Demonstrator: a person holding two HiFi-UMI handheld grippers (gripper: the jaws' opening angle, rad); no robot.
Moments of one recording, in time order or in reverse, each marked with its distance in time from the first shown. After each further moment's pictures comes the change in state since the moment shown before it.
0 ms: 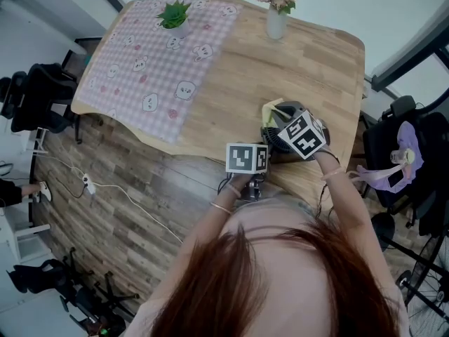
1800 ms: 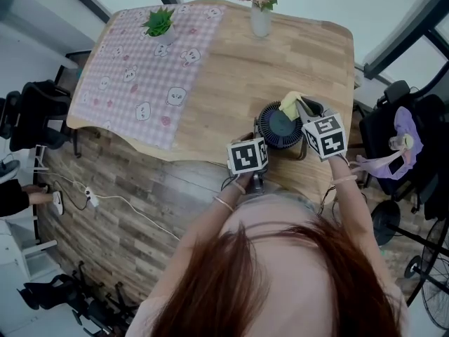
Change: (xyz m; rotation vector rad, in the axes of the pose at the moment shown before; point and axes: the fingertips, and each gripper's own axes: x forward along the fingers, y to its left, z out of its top) left arm 0.007 0.024 0.026 -0.014 -0.145 0.215; right arm -0.069 -0.071 -0.046 0.346 -0.138 -0.272
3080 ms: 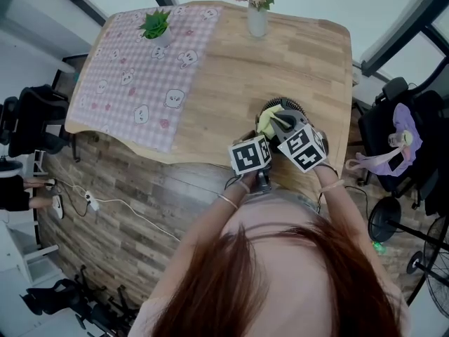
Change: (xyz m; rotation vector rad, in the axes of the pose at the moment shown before) left arm 0.007 -0.005 0.007 -0.088 -0.051 -0.020; right arm 0.018 0.094 -0.008 -0.260 0.083 0.177
